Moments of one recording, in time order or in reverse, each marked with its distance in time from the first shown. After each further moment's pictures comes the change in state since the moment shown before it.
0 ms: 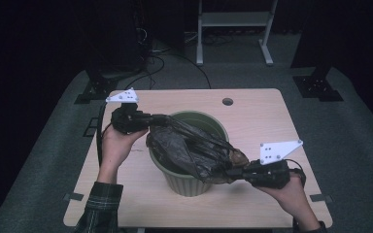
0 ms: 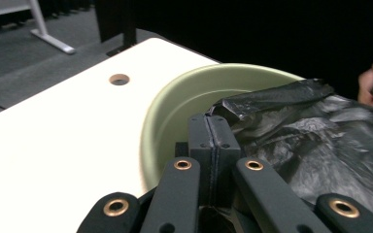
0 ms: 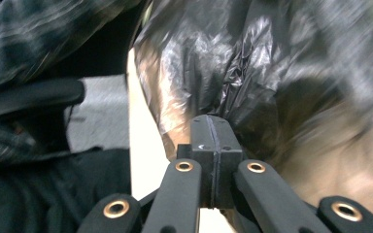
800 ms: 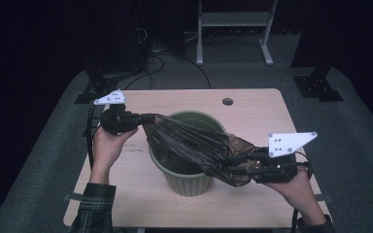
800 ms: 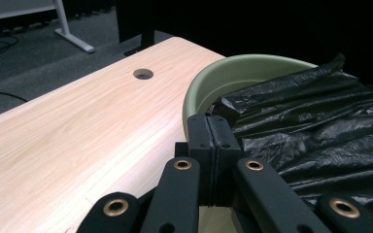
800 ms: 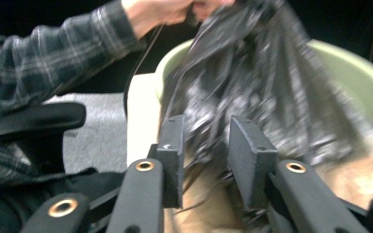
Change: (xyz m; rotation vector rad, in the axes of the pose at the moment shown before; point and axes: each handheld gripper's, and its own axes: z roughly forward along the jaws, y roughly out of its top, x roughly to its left) left arm 0.016 -0.015 -0.017 -0.013 0.052 -0.020; right arm 0.005 0.034 -0.023 -0.093 -0.025 -0.066
